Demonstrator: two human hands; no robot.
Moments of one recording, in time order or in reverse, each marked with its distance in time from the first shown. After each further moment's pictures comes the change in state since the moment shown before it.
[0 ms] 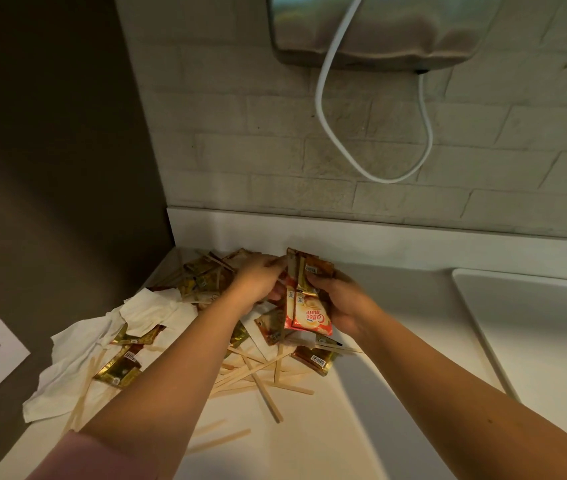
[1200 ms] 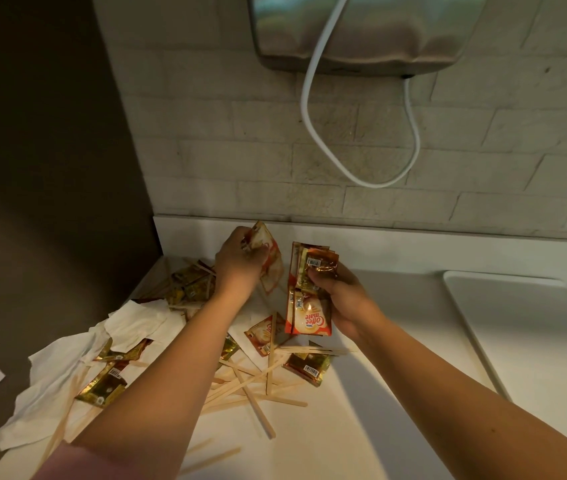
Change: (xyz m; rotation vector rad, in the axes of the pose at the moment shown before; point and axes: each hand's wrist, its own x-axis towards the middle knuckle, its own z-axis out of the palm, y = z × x) left_hand 0.012 0.016 -0.006 0.045 0.427 0.252; right_hand 0.003 -0.008 -0.016 -0.025 -0.023 -0.212
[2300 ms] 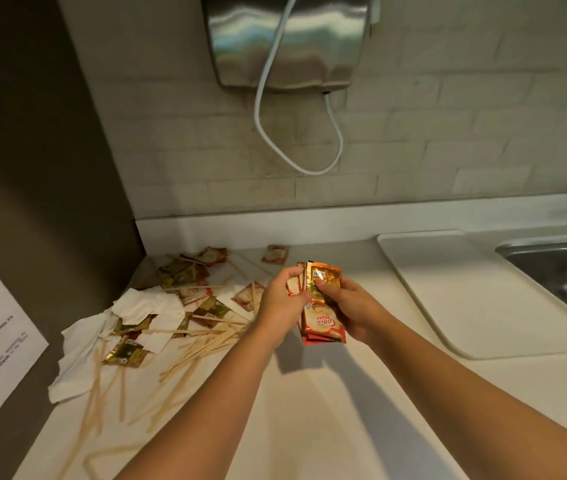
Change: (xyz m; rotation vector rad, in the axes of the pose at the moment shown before) left_hand -0.160 0.038 -0.001 -0.287 -0.503 -0.190; right_hand -0.147 0.005 -0.010 -0.072 0.139 0.064
